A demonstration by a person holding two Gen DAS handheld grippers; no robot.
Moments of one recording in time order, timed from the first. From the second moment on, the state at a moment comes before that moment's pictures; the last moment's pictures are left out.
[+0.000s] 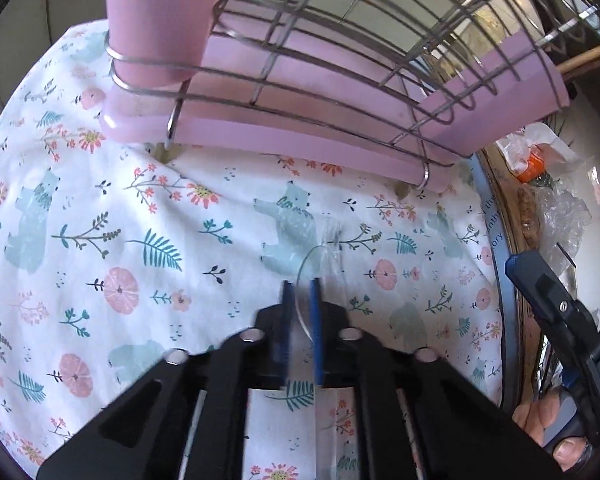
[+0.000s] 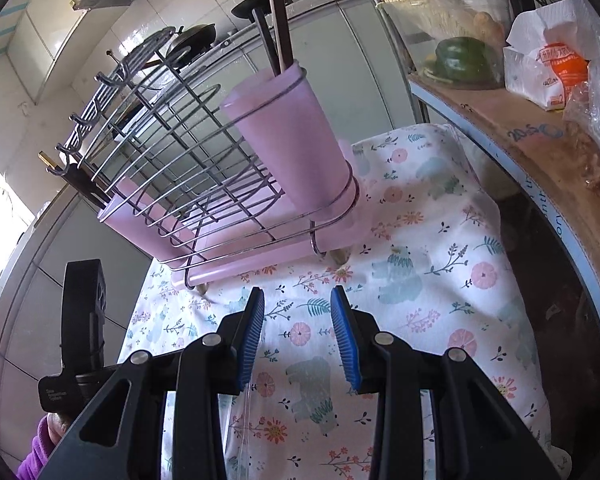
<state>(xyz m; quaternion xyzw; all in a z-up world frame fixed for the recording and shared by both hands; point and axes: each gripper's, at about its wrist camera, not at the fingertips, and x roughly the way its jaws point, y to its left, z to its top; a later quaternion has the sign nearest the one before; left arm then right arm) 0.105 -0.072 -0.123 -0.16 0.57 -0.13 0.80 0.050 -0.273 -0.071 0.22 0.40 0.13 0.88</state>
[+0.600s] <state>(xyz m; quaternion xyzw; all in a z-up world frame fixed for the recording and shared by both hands) 0.078 -0.005 -0.079 -0.21 0.49 -0.10 0.84 0.085 -0.225 -0.102 0.22 0.50 0.17 0.82</state>
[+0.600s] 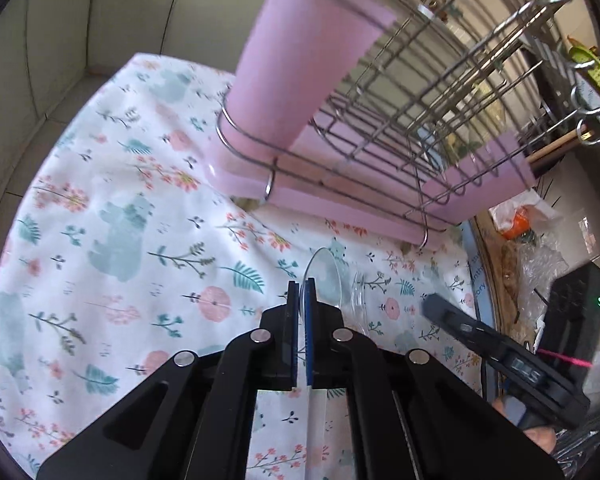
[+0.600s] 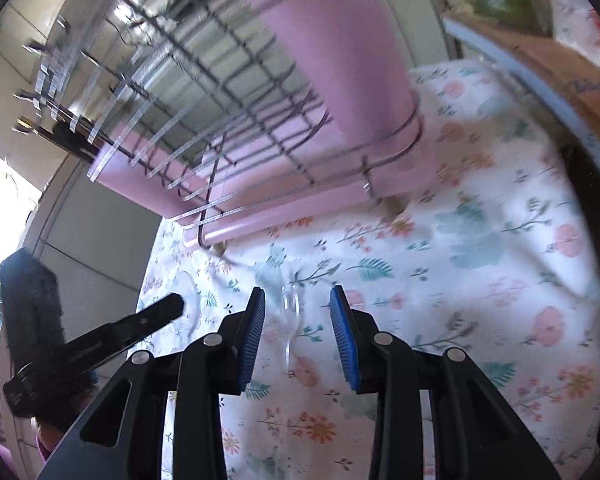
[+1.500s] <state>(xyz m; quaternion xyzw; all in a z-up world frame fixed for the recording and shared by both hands) 0.068 0.014 -0.081 -0.23 0.47 -0.09 0.85 0.123 -0.130 -0.135 0.08 0.54 0.12 0.83</state>
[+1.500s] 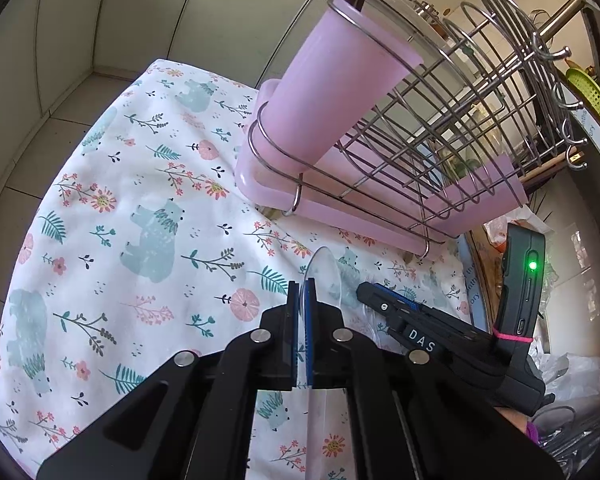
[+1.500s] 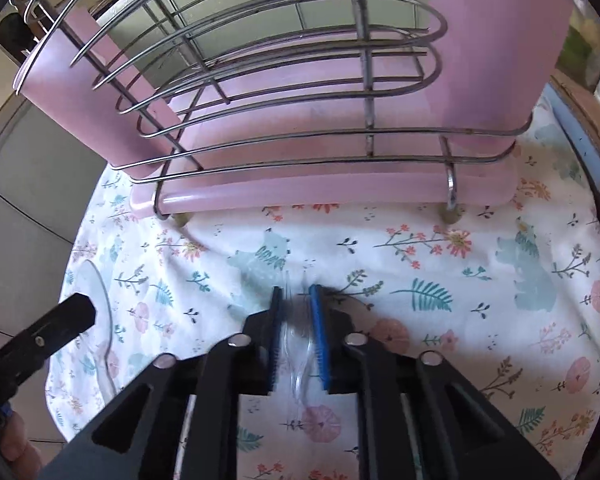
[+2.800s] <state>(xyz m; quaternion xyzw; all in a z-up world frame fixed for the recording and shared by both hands) 0.026 -0.011 -0.019 -0.12 0.35 -0.03 0.93 0.041 -0.209 -0.021 0.15 0.35 0.17 0.91</state>
